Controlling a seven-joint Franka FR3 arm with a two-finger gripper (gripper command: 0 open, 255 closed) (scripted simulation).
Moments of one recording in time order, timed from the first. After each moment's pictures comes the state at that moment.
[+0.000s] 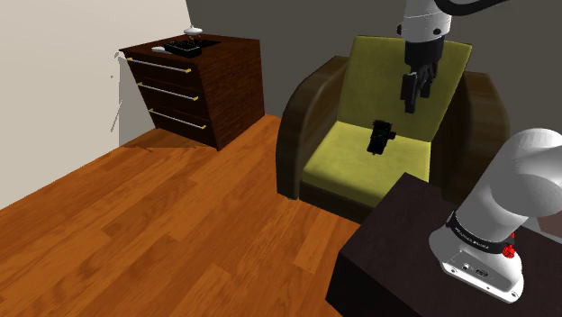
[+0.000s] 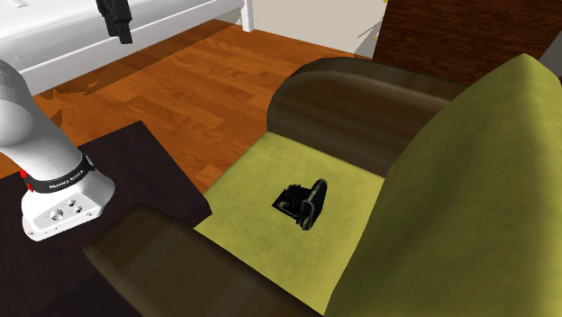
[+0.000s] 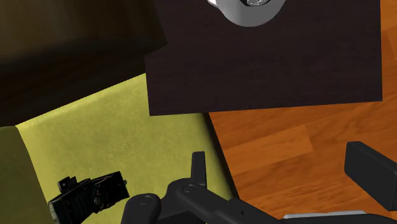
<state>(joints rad) 0.00 -0.79 0.01 -2.45 -0.11 1.46 0.02</state>
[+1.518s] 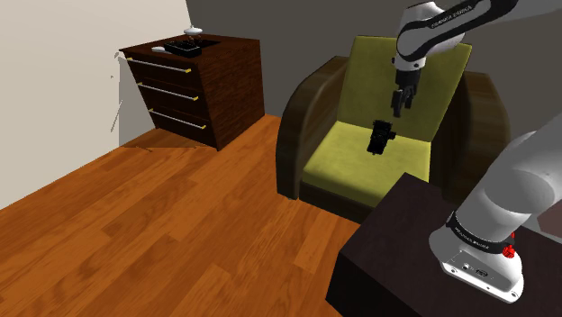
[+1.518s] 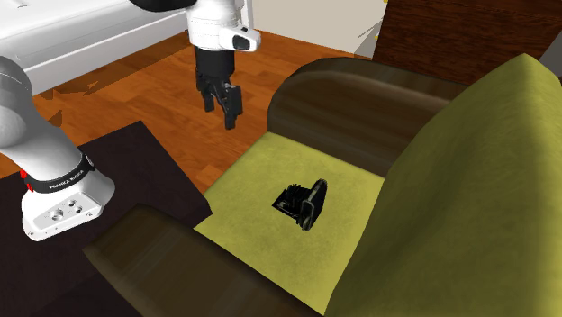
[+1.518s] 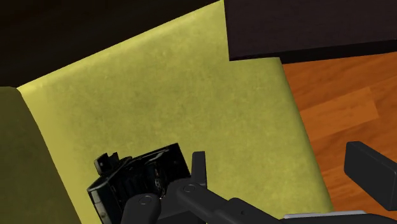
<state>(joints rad) -0.13 -0.29 -0.42 -2.40 -0.26 2.01 -0.37</state>
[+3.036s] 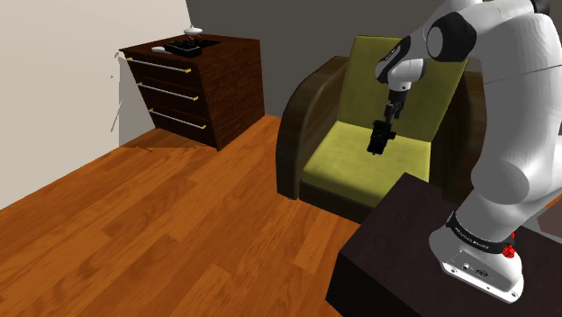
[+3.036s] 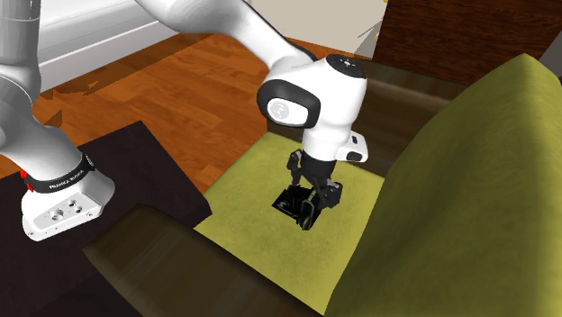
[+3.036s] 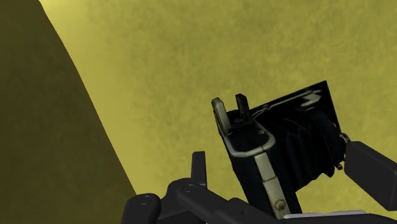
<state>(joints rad) -0.40 0.61 -0.46 -1.76 0.25 2.20 -0.92</state>
